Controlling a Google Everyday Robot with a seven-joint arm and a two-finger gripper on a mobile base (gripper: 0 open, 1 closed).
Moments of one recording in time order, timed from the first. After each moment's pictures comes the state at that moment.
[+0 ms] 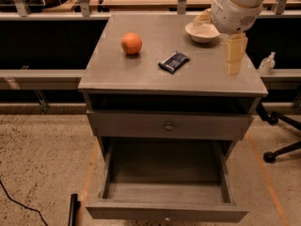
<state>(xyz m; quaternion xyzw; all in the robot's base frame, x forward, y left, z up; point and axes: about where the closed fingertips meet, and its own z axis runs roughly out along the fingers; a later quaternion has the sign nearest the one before) 0.600 -0.170 0.960 -0.80 0.58 -0.07 0.14</state>
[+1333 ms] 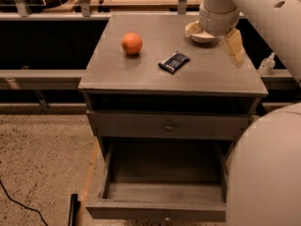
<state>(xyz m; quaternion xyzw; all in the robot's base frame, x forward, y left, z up) 0.671 -0.195 0.924 -0.89 0.44 -0.15 0.00</state>
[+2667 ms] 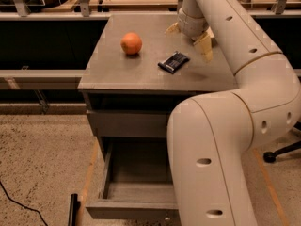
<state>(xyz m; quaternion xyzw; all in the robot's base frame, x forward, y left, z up) 0.761 -0.142 0.876 -0.91 0.40 -0.11 0.06</state>
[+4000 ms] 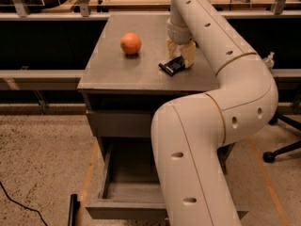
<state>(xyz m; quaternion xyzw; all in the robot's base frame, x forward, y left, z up) 0.776 -0.114 0.834 -0.92 0.39 -0.09 0.03</state>
